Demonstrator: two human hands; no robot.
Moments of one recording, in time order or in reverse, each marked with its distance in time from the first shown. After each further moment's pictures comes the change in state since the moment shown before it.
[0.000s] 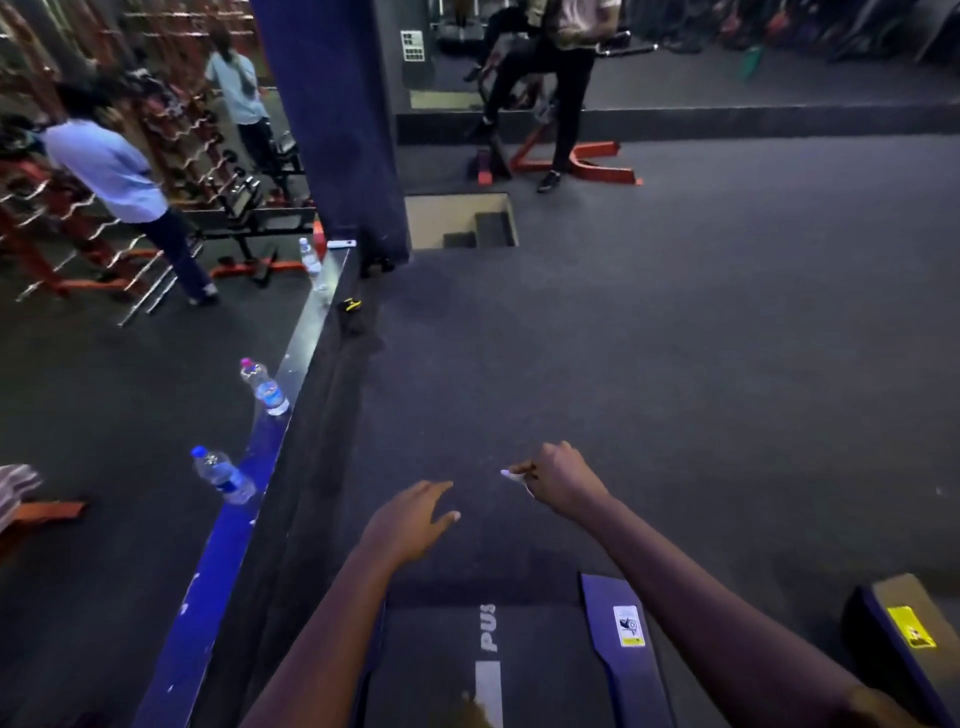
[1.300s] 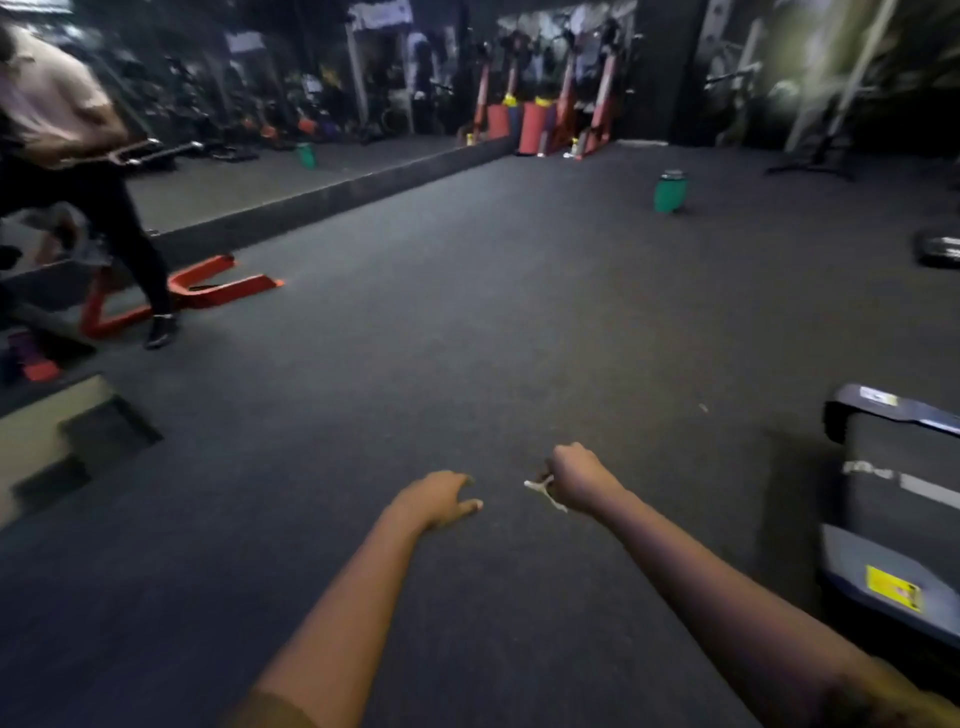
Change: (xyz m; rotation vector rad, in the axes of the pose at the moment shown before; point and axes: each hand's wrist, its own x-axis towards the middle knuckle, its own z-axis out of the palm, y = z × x) left_hand 0.815 0.315 0.026 0.485 -0.361 0.811; right_hand 0.468 0.505 -0.110 0.043 0.311 0.806
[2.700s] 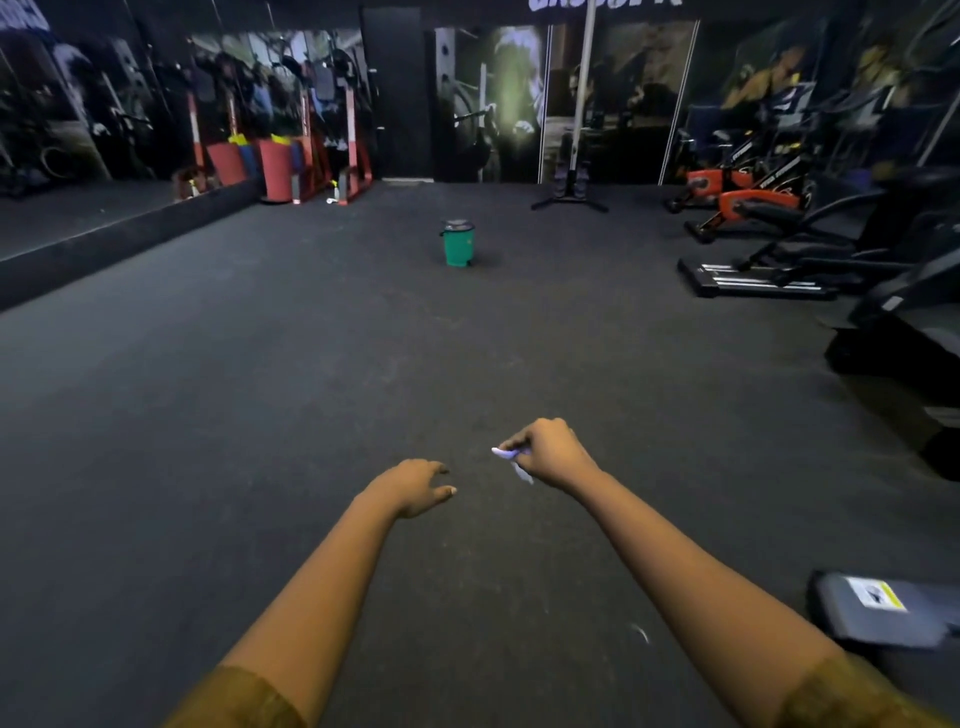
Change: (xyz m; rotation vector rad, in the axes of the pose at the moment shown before) left_hand 1.067 0.211 -0.446 0.183 -0.084 0.425; right_hand 0.862 0.545 -0.367 0.381 0.369 0.421
